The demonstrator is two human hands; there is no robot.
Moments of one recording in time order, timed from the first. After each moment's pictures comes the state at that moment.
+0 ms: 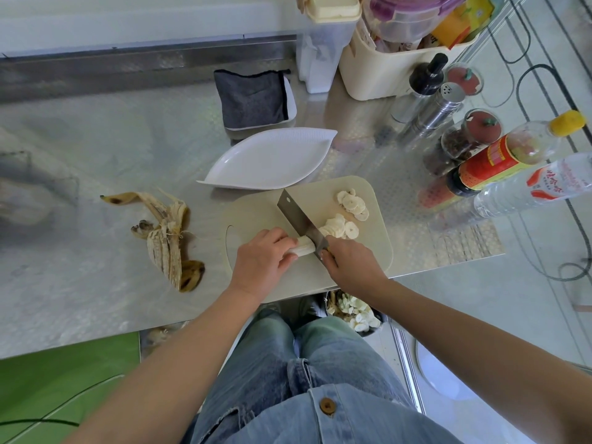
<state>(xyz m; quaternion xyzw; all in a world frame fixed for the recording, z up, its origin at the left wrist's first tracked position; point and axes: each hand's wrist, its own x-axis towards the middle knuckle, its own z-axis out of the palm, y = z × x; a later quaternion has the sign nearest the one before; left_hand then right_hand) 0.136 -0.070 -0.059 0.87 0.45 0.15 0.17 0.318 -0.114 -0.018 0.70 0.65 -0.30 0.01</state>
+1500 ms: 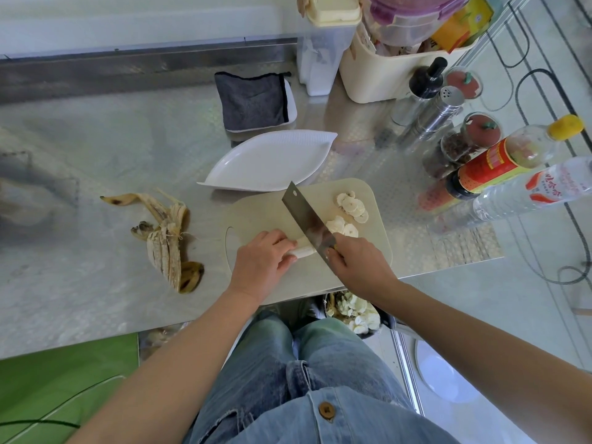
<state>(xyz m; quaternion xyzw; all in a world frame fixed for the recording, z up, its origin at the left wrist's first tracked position) 0.136 -0.070 -0.059 0.86 0.45 0.15 0.18 0.326 -0.114 0.003 0.71 0.64 -0.29 -0.02</state>
